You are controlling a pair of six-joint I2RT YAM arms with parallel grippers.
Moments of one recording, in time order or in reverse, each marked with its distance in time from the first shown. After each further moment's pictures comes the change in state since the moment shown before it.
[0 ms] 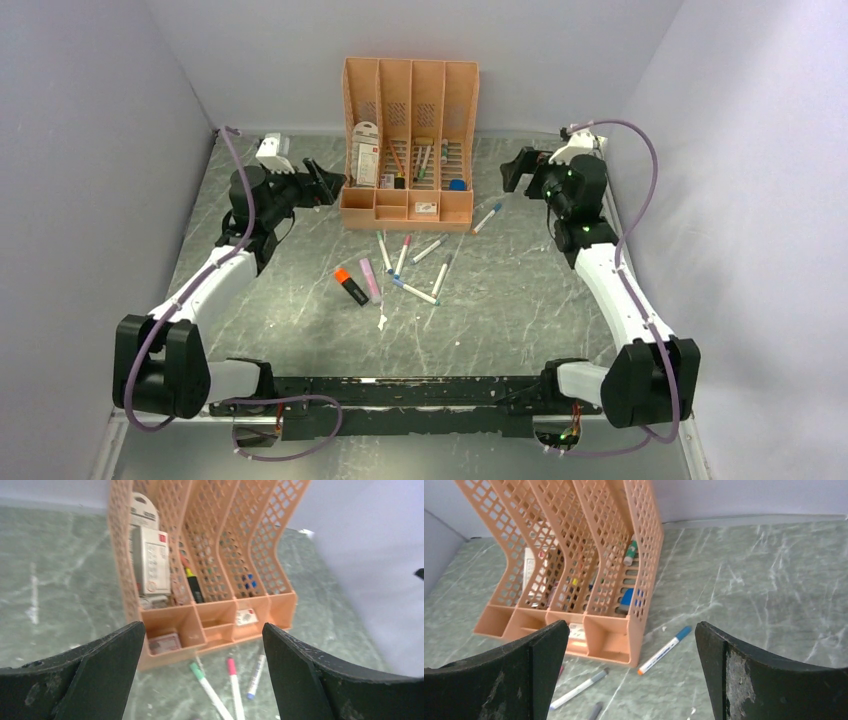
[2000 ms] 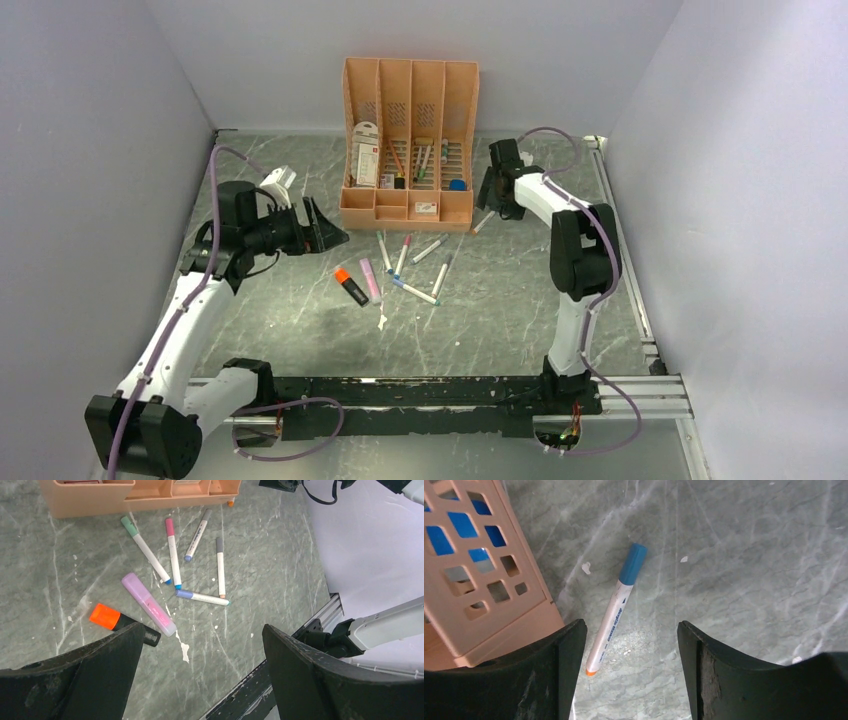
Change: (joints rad) left arm 0.018 -0.290 0.088 -0.810 0.319 -0.050; right arm 0.132 0.772 0.546 -0.645 0.362 0.281
